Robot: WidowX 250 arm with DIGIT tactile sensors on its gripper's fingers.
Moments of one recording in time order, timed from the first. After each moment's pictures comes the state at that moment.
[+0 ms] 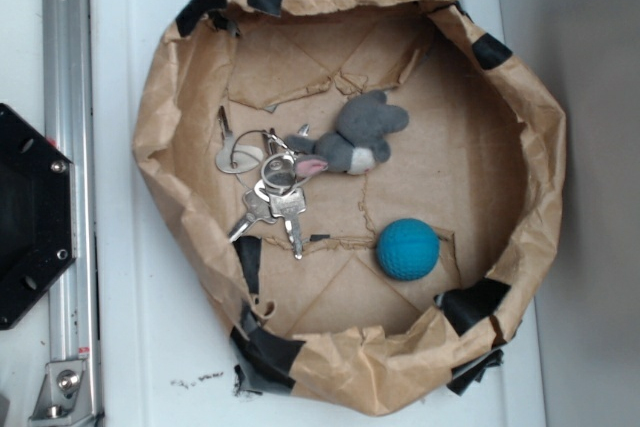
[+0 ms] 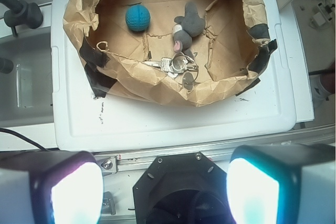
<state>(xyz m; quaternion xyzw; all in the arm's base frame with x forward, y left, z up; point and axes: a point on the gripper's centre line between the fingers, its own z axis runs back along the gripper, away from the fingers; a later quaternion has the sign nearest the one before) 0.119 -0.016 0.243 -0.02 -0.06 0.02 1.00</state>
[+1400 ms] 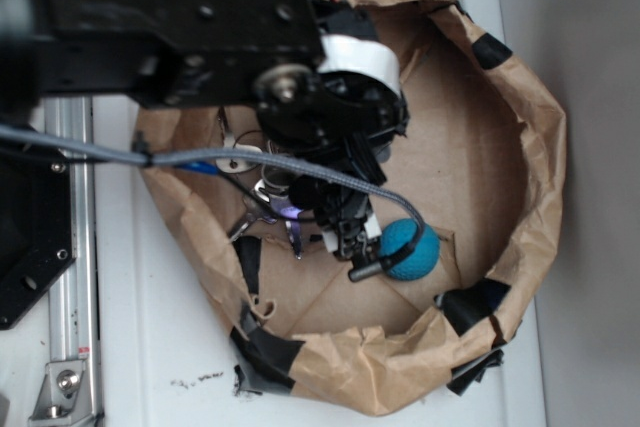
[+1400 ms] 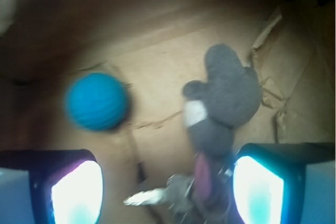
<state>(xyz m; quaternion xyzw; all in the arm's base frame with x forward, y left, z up) 0.258 0.007 0.079 -0.06 -0.08 0.12 0.99</state>
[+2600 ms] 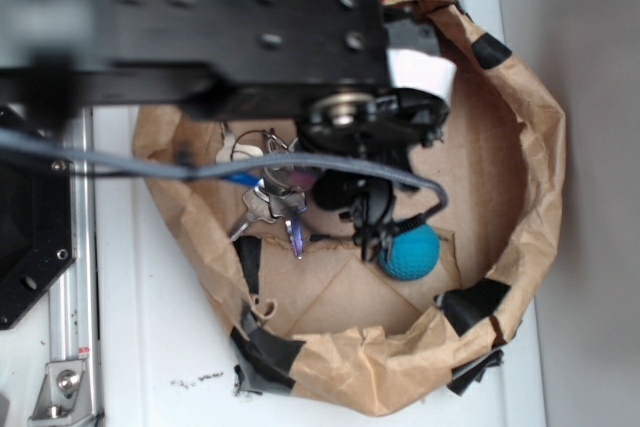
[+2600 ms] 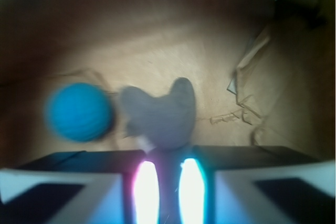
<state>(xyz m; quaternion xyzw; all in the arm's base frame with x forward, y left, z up) 0.265 -0.001 0.122 -0.03 -0.08 0.09 0.99</state>
